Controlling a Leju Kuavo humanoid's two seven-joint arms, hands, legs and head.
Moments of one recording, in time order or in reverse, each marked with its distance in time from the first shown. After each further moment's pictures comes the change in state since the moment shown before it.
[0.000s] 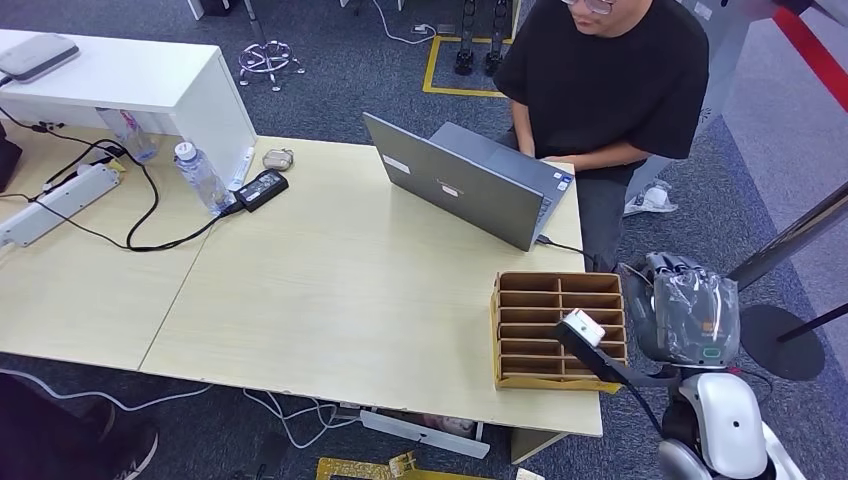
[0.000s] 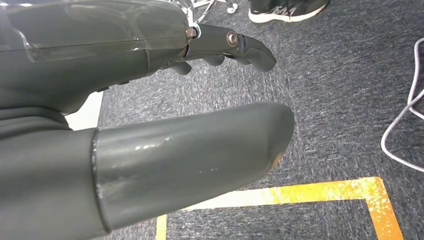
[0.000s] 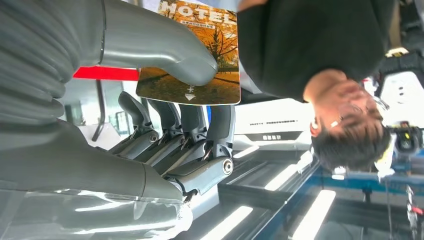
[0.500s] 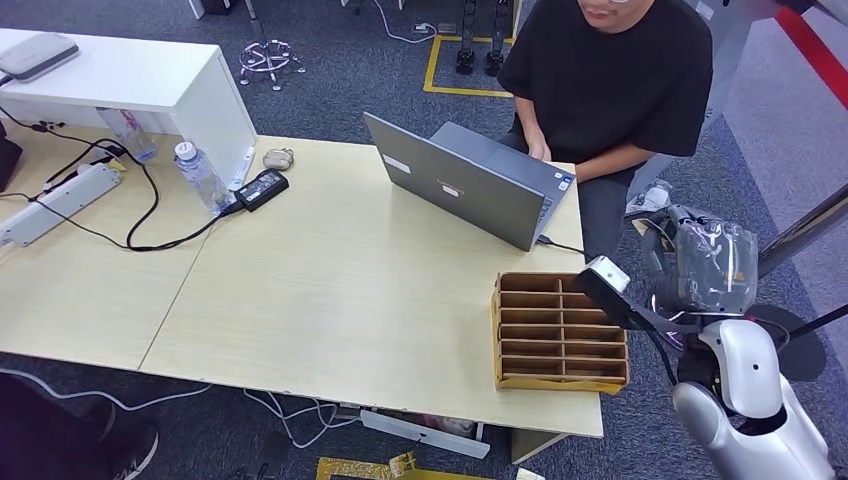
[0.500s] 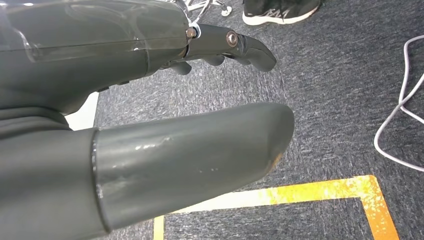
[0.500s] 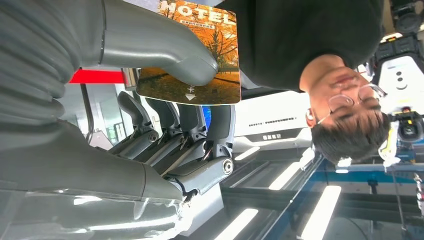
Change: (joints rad) left arm -0.001 0.000 0.000 0.000 -0.018 -0.007 -0.012; right arm -0.172 0.015 -0.005 0.172 -0.144 -0.052 -0.080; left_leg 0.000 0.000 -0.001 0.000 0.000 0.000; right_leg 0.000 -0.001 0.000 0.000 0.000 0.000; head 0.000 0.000
